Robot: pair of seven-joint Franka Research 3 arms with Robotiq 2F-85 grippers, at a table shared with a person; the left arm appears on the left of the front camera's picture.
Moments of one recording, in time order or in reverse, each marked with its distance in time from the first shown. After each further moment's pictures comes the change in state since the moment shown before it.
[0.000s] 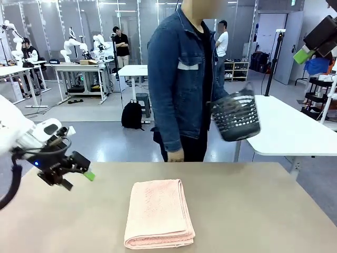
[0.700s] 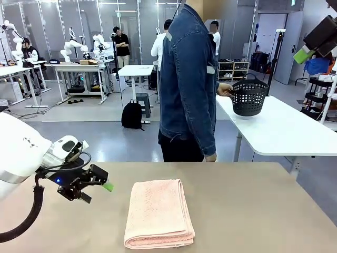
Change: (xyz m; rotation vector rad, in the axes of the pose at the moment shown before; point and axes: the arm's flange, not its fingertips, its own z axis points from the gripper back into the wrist) left arm -0.018 -0.015 -0.057 -0.063 -0.040 0.081; right arm 0.000 0.000 0.000 0.000 0.000 0.000
